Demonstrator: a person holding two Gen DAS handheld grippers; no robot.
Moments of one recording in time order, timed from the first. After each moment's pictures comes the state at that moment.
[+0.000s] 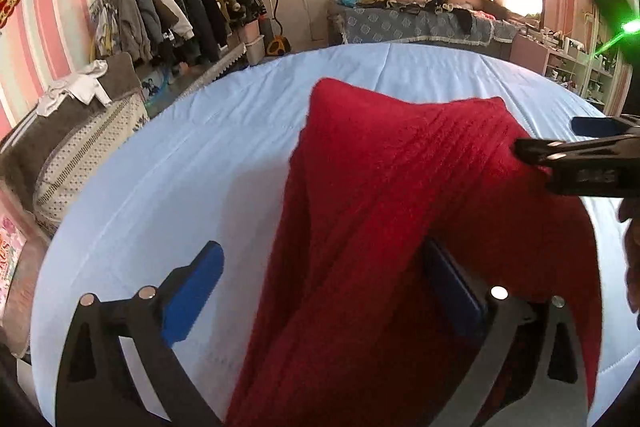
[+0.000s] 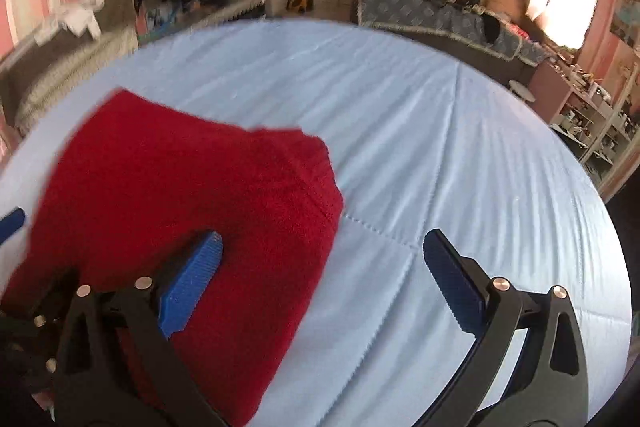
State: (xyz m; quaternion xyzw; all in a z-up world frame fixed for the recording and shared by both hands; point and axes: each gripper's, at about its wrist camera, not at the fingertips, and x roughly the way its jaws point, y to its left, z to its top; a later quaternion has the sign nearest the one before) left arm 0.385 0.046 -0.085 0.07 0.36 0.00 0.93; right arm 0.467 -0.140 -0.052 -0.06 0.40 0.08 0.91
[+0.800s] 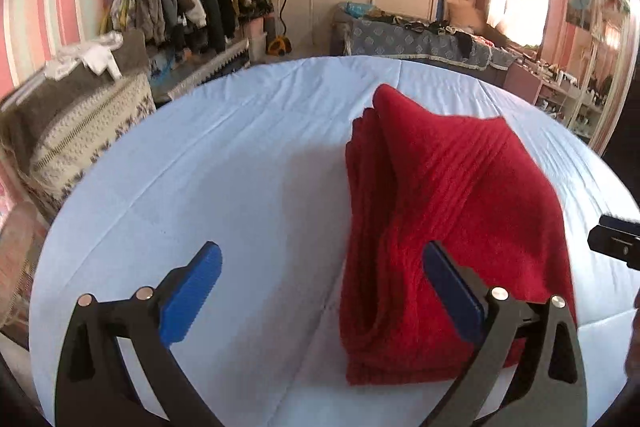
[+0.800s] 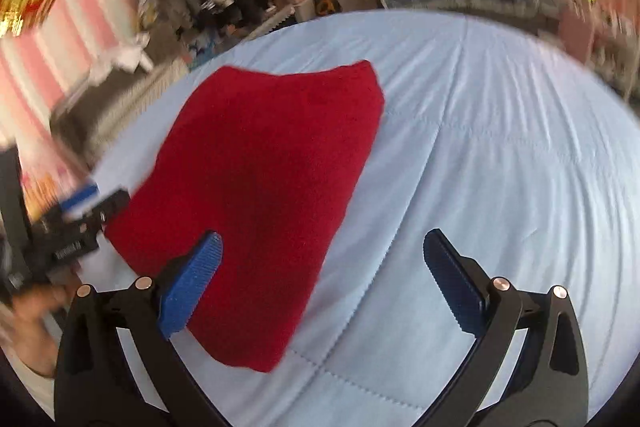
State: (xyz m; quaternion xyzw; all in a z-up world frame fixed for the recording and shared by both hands) left arm 0.331 0.113 -0.058 -0.01 0.36 -0.02 0.93; right arm 0.359 -0.174 -0.045 0.09 0.43 0.16 0.89
